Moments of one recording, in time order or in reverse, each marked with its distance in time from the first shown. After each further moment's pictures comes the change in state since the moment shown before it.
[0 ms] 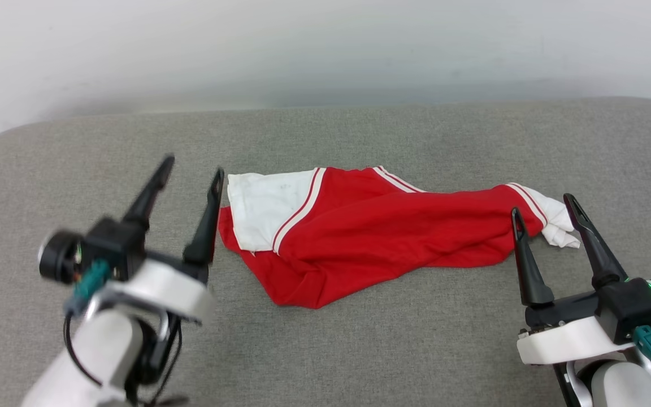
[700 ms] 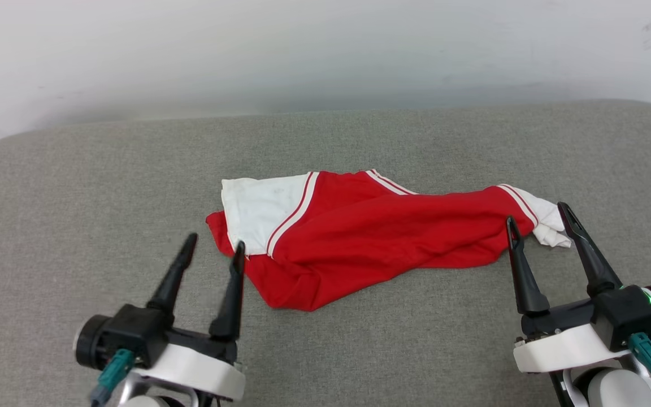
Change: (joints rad) left arm 0.342 -0.208 0.186 -0.167 0.145 -0.068 0.000; right arm 0.022 0.000 0.011 -0.003 0.009 0.000 0.000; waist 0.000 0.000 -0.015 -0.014
